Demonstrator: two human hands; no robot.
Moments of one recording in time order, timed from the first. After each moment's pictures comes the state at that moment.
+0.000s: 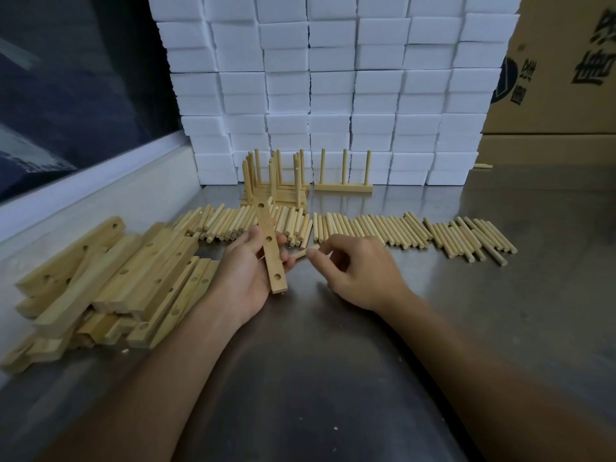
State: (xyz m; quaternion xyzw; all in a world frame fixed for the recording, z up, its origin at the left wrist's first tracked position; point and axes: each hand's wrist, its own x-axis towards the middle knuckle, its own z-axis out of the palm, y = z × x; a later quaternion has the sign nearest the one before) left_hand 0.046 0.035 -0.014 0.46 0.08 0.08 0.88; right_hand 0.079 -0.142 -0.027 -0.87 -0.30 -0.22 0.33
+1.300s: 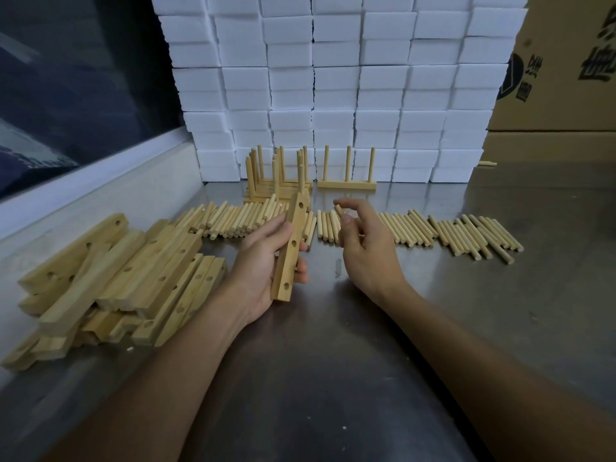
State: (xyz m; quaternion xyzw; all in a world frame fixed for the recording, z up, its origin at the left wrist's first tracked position) left_hand 0.038 0.030 -0.009 0.57 0.01 0.05 0.82; right_hand 0.084 -0.129 -0.025 -0.79 -0.21 -0.24 0.52
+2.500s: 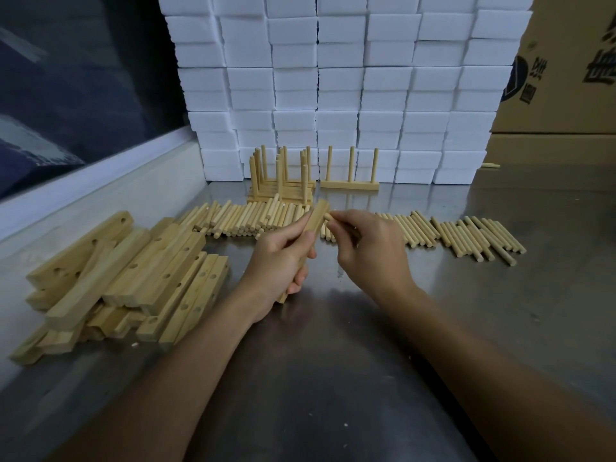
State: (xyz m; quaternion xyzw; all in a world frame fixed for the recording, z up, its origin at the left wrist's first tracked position) left_hand 0.040 0.022 -0.014 0.70 -0.03 0.07 0.71; right_hand 0.075 -0.130 -0.010 -0.81 -0.27 -0.37 0.37
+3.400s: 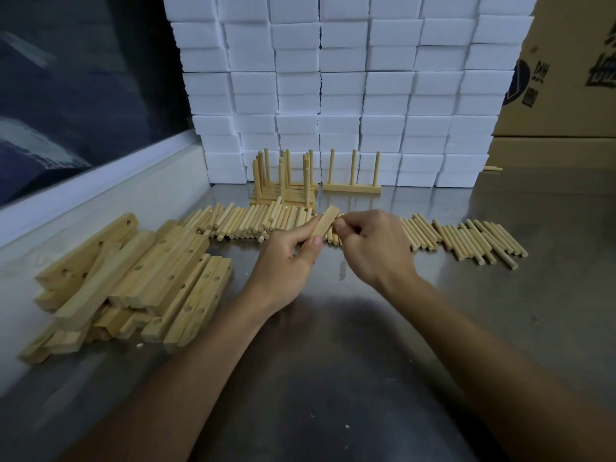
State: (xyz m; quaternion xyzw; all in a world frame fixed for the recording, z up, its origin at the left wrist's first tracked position) left_hand 0.034 0.018 -0.009 0.82 -0.10 0.18 0.53; right_hand 0.071 -0.128 0.010 -0.88 -0.17 -0.22 0.37
